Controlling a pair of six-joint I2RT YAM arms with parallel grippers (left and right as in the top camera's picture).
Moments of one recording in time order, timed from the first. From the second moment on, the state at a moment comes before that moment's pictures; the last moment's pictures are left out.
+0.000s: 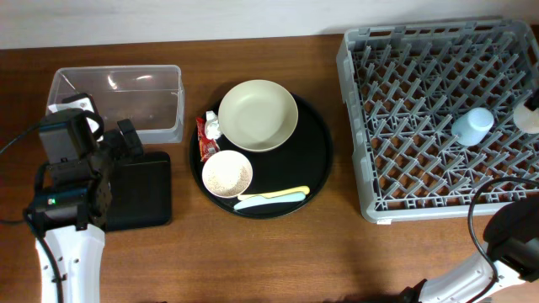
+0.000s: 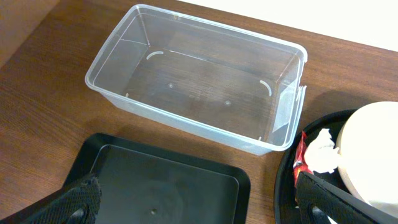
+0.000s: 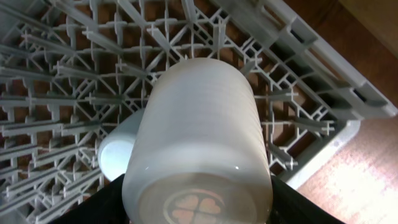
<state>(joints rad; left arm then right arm) 0.16 1.17 1.14 -0.67 -0.13 -0.12 -0.68 1.97 2.08 -1.25 -0.03 0.13</state>
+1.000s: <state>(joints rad) 0.16 1.17 1.14 -0.67 -0.13 -0.12 -0.68 2.14 2.08 -1.14 -0.06 0.15</state>
